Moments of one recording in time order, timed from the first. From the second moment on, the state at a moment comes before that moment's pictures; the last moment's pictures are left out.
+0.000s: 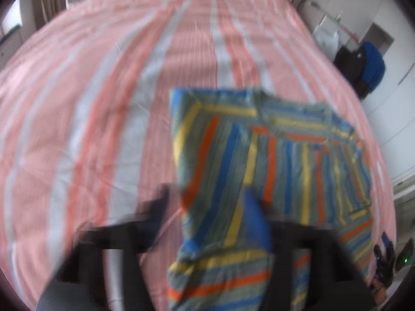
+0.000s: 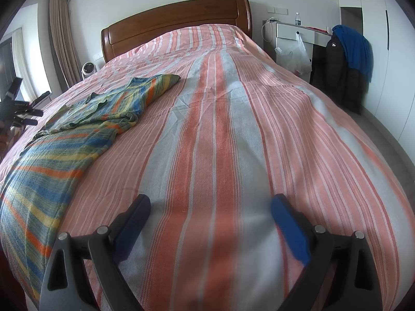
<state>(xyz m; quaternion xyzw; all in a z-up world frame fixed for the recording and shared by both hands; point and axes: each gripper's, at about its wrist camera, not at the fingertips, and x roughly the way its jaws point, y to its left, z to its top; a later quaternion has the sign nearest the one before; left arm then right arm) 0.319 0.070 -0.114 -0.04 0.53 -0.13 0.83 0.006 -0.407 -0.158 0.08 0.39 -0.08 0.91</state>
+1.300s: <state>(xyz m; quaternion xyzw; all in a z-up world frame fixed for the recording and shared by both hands) 0.266 0.129 -0.127 0.00 0.53 -0.07 0.84 0.003 -0.407 -0.159 0.08 0.39 -0.08 0.91</state>
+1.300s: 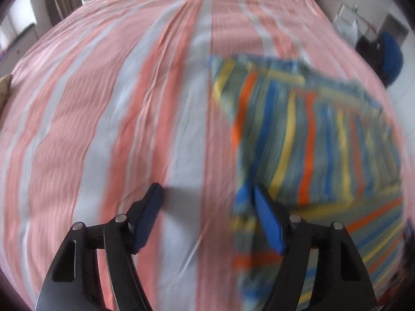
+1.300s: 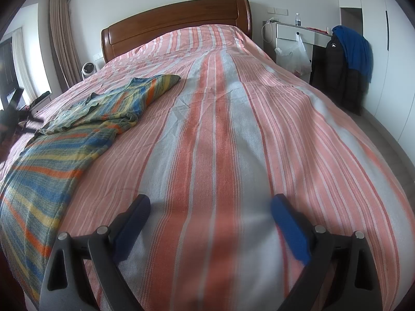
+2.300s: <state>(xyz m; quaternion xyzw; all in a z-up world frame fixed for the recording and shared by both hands) 0.123 0.224 -0.150 -0.04 0.43 0.05 0.90 0.001 -0.406 -0.160 0.08 0.39 -0.08 0.91</state>
